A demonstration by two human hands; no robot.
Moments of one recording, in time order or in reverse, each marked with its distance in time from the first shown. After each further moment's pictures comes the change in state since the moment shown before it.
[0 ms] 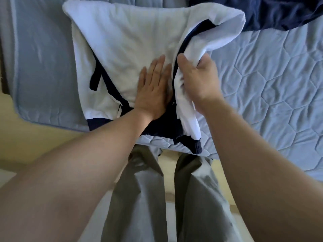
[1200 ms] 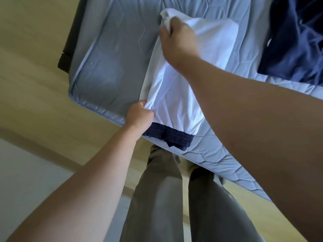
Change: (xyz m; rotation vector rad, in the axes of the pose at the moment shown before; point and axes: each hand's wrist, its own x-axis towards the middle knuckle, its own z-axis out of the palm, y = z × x) left_hand -0.111 -0.148 -0.062 -0.905 -0.061 -0.993; right_hand 0.044 -0.072 0.248 -0.868 -0.171 -0.465
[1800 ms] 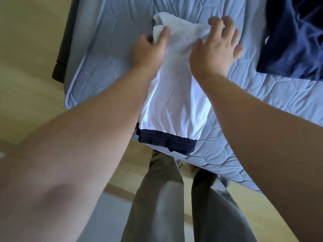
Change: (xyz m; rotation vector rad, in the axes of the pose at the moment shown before) left_hand 0.087 0.148 -0.011 -0.163 0.207 0.251; right_hand -0.015 0.058 -0.023 -0.298 0.397 0.232
